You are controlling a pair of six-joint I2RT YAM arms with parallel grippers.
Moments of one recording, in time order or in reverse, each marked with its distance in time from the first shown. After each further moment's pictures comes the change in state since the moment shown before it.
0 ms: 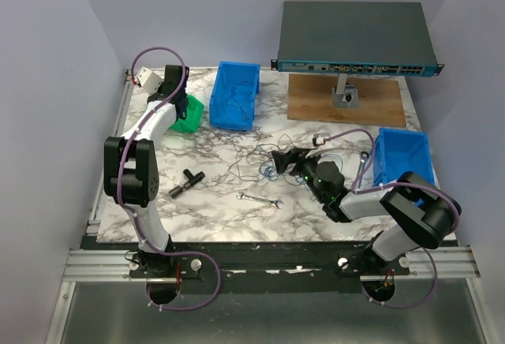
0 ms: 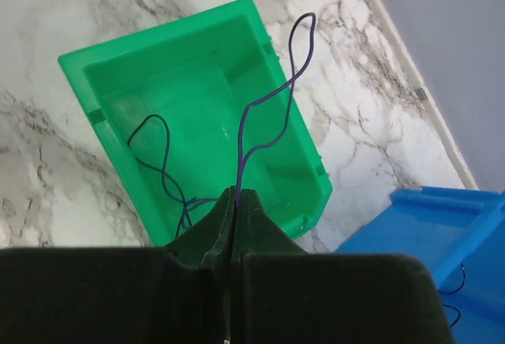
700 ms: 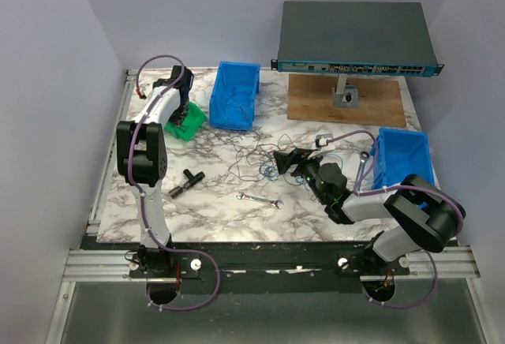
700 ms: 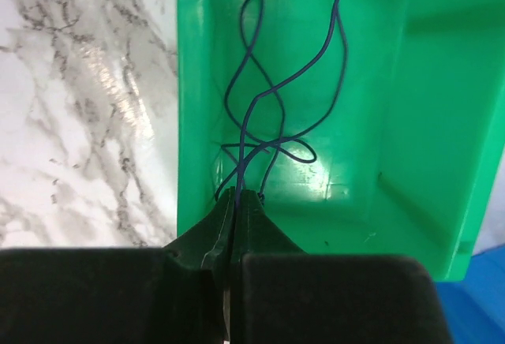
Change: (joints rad) left arm 0.021 0.270 0.346 -0.639 0.086 -0.228; right arm 0.000 -0.034 -0.023 0.000 0.005 0.008
